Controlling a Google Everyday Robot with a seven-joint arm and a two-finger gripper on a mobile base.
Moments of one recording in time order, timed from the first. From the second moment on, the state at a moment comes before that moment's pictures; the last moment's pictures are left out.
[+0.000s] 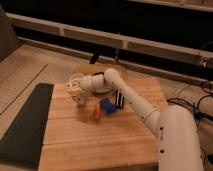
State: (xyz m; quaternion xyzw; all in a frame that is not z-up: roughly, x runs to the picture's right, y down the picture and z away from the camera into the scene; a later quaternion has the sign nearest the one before) arm -0.202 -0.005 0.821 -0.21 -0.61 0.12 0.76
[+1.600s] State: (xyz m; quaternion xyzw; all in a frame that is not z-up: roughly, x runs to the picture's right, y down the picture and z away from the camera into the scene) arm -0.201 0.003 0.827 -0.22 -0.60 0.12 0.76
